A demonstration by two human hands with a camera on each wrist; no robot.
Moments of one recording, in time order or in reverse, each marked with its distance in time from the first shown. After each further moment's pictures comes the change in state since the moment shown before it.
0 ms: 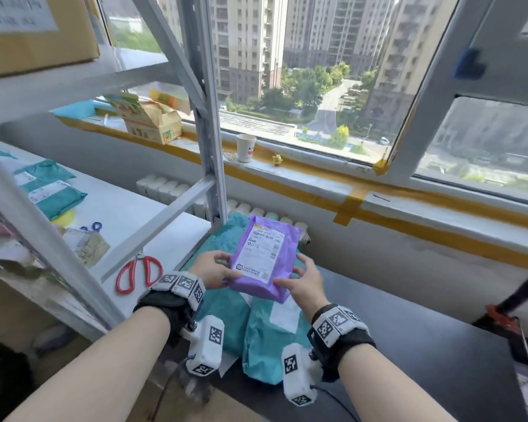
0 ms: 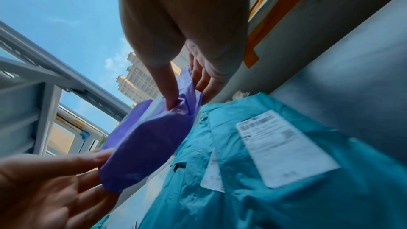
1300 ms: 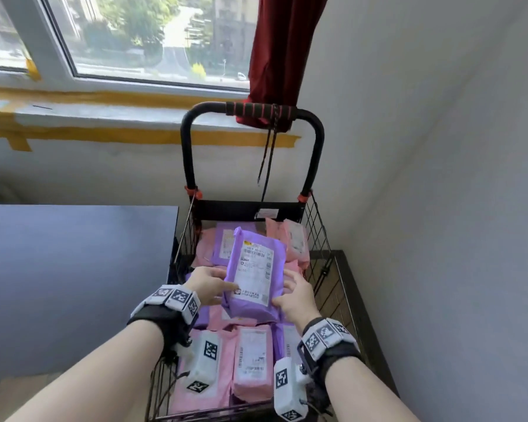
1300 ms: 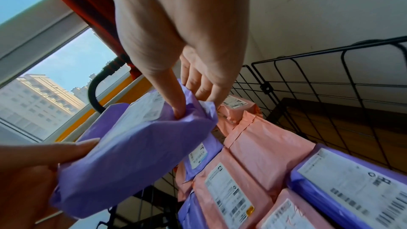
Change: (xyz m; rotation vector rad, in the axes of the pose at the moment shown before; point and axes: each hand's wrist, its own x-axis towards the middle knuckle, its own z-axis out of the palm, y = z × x) left_hand -0.256 -0.124 0.701 0.351 -0.506 -0.134; right_hand -0.316 0.171 -0.674 -0.109 0.500 0.259
